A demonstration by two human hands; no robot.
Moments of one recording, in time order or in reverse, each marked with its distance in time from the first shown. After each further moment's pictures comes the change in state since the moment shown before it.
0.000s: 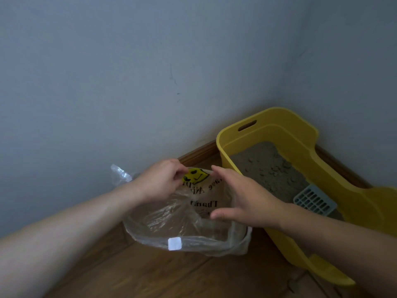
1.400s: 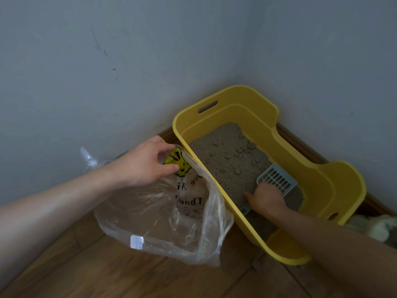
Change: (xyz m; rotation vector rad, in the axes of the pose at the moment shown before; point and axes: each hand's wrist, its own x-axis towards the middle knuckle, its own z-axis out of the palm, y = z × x) left_hand 0.052 0.060 0.020 -0.254 -0.034 -0.029; right_hand -0.067 0.154 0.033 -0.188 0.024 1.072
